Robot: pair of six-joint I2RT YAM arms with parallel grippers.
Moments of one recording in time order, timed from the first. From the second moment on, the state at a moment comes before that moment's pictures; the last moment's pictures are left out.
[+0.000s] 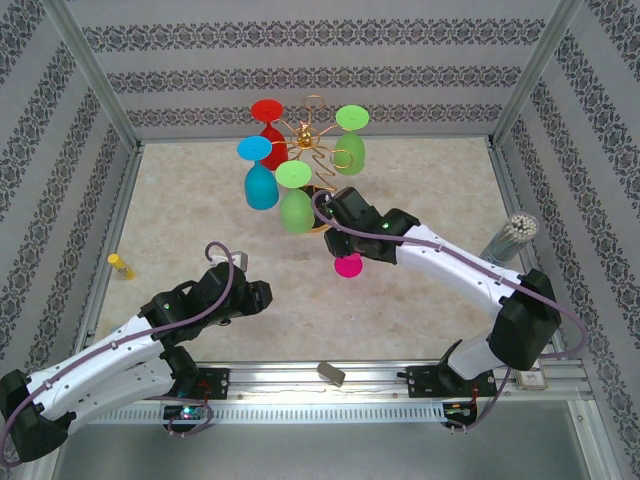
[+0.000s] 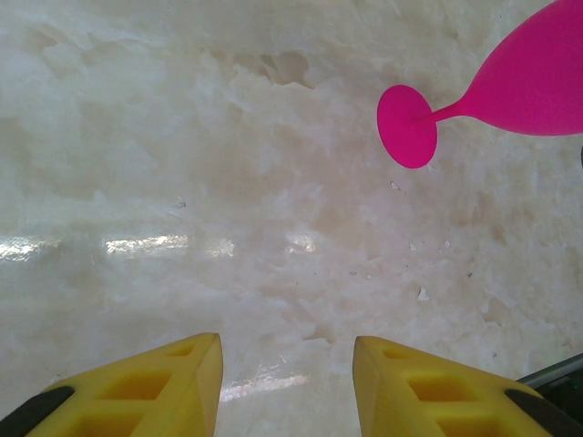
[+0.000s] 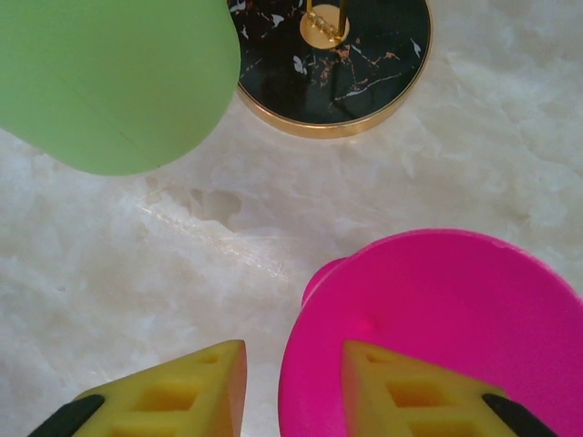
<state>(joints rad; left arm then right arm) -0.82 0.75 0.61 -0.66 -0.10 -0.94 0.77 1.48 1.26 -0.75 0.15 0.34</state>
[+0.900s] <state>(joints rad) -0.82 0.76 0.81 -0.66 -0.14 -0.85 0.57 1.06 1.19 -0.80 -0.01 0.43</state>
